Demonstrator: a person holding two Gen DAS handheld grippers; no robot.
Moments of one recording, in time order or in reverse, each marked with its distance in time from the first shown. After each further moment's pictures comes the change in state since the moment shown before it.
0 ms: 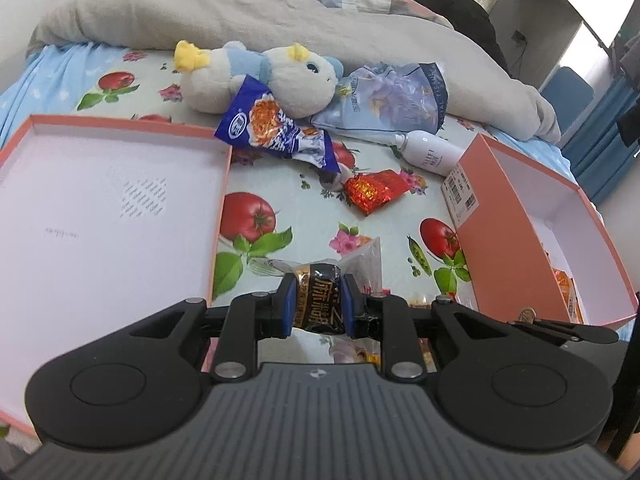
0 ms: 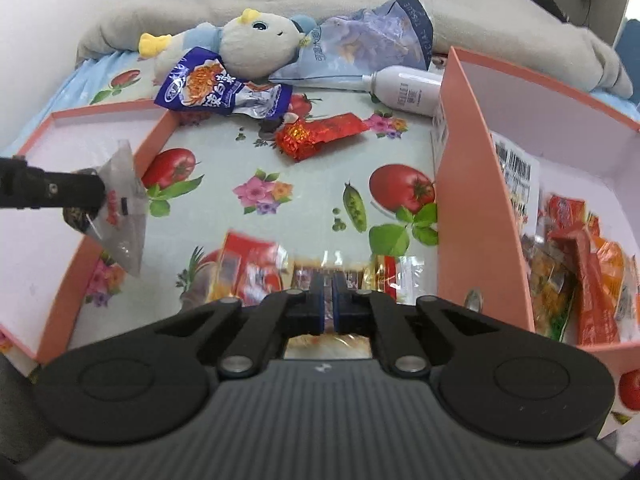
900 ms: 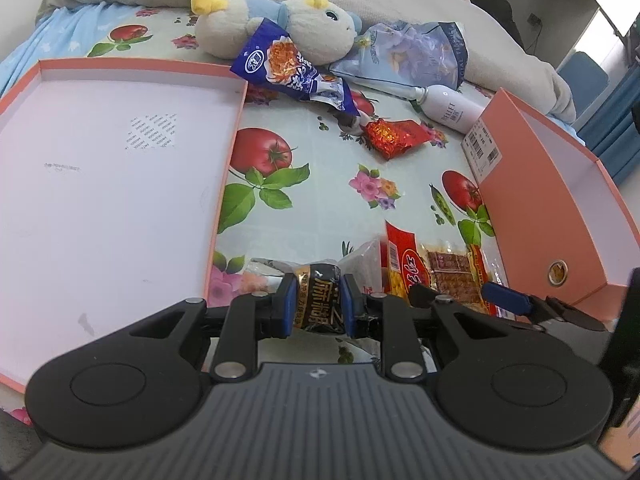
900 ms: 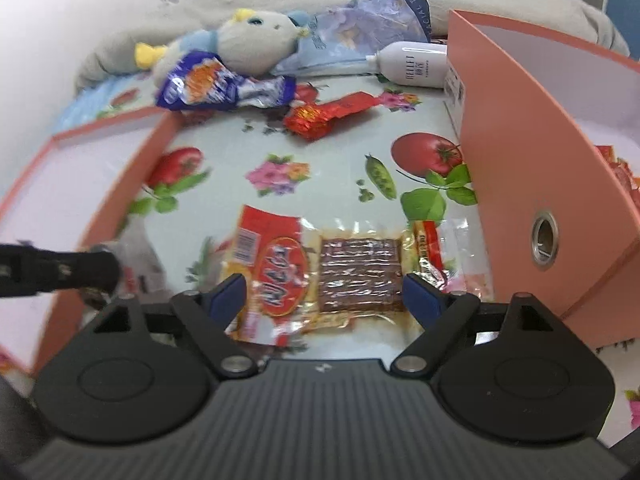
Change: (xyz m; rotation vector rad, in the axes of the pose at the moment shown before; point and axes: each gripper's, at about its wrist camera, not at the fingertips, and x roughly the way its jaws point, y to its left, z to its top) left arm 0.026 0.010 -0.040 -0.019 0.068 0.030; right arm 0.036 0.016 -0.032 0.085 -0.064 -0.003
